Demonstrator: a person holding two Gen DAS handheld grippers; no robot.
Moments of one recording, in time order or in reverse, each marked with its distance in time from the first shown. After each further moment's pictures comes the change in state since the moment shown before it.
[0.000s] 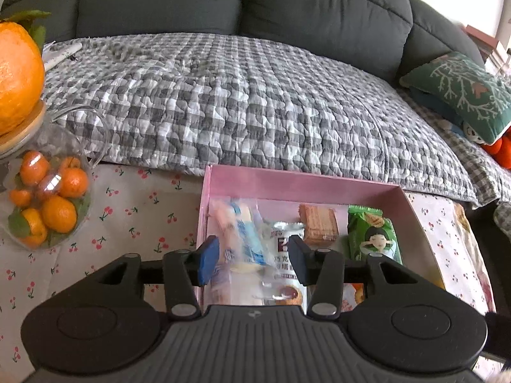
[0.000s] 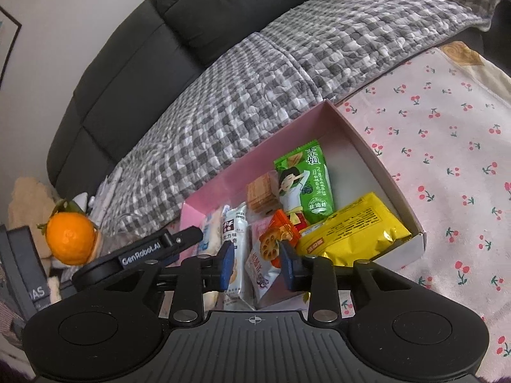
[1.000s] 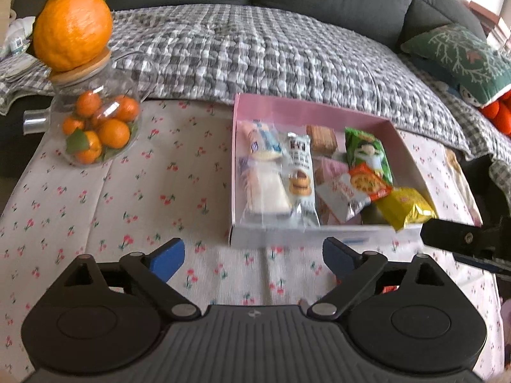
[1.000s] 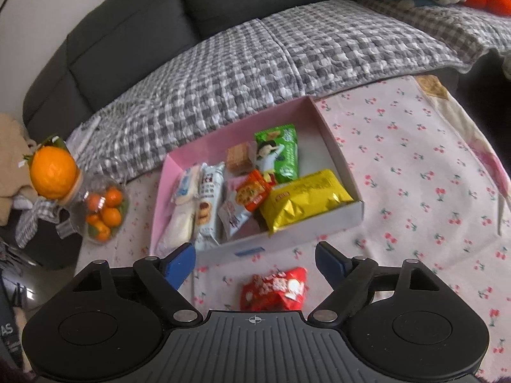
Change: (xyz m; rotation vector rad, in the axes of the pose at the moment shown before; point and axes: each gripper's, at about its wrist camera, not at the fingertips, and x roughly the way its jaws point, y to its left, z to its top) left arm -0.069 0.001 -0.058 0.006 0.131 0.056; right arm -0.055 0.025 -0.025 -0.200 0.080 -0.197
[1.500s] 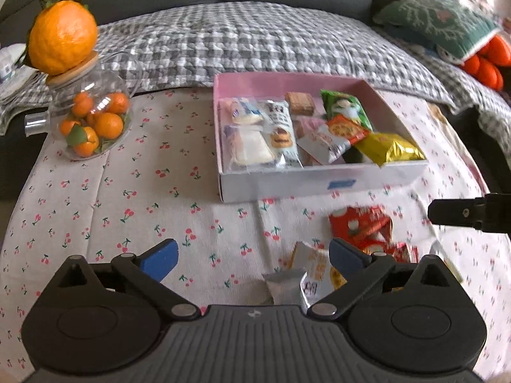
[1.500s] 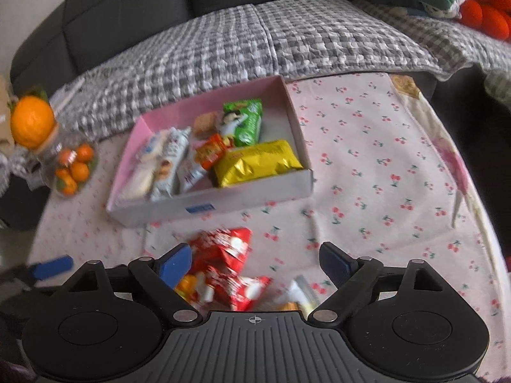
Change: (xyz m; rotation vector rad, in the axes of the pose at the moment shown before) left arm -0.012 -0.013 -0.039 0.153 0.003 0.010; right arm -0.013 -0.014 -0.028 -0.136 0.043 -0.131
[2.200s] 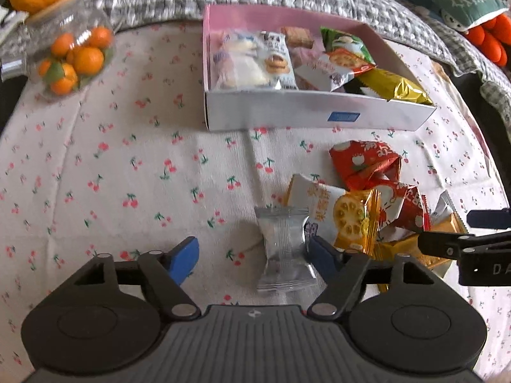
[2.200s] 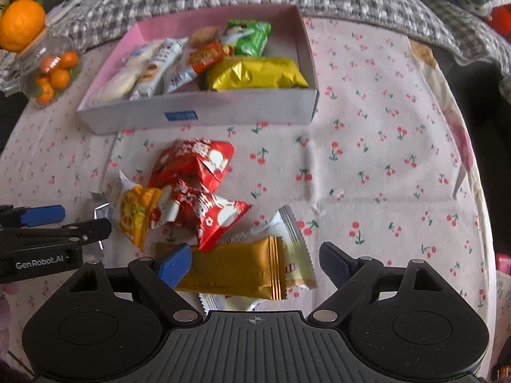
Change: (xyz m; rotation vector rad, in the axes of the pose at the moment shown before) left arm 0.027 0.003 -0.025 -0.043 0.185 -0.057; right arm 0.034 0.007 -0.033 -0.162 0.216 -0.095
